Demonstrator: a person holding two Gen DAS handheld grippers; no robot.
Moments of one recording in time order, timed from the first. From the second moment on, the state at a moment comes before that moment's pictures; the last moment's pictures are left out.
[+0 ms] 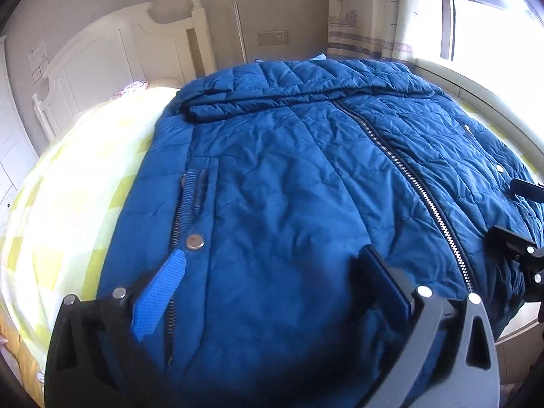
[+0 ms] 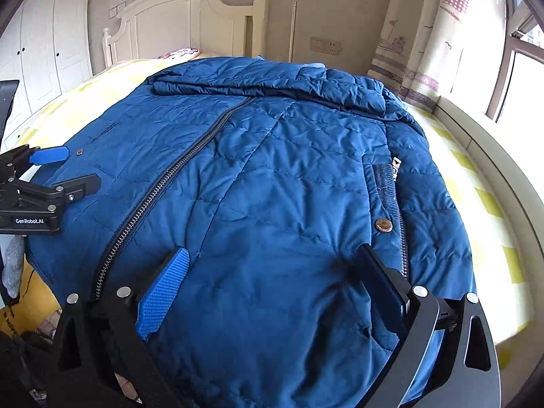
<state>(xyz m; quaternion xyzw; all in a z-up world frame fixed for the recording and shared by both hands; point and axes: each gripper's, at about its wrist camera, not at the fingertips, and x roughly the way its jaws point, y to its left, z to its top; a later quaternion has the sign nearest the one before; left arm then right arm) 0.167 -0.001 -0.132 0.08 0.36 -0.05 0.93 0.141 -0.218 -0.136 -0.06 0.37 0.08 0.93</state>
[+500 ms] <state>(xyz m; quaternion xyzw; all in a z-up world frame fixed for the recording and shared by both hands) 0.124 0.008 -0.138 0.08 0.34 -0.08 0.93 0.108 -0.199 -0.134 -0.07 0.33 0.08 0.94</state>
